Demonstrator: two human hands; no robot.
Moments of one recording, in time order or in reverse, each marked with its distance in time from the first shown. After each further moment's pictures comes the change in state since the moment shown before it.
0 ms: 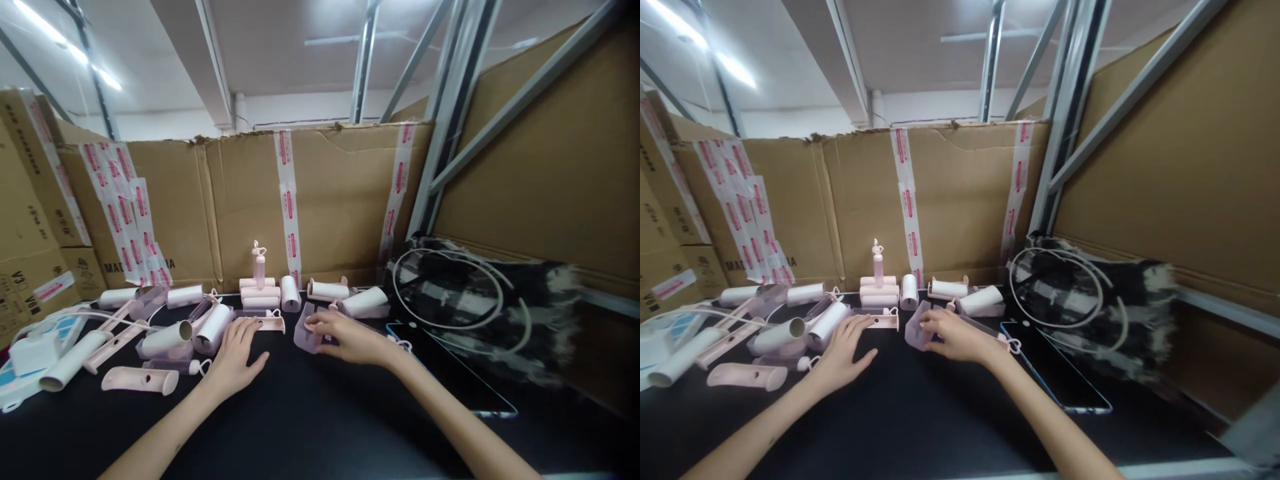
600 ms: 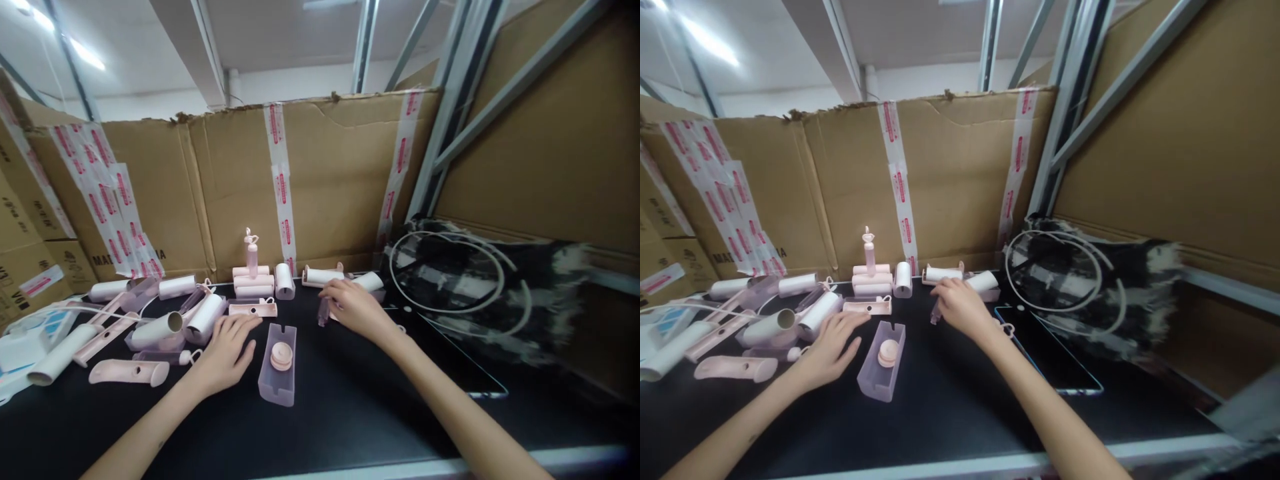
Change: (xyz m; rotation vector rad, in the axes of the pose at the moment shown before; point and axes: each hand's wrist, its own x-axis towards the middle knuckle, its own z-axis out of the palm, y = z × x) left_hand -0.003 0.014 -0.019 -0.038 -0.164 0.053; right_hand 0.000 0.021 -0.003 -0.262 0.235 0.369
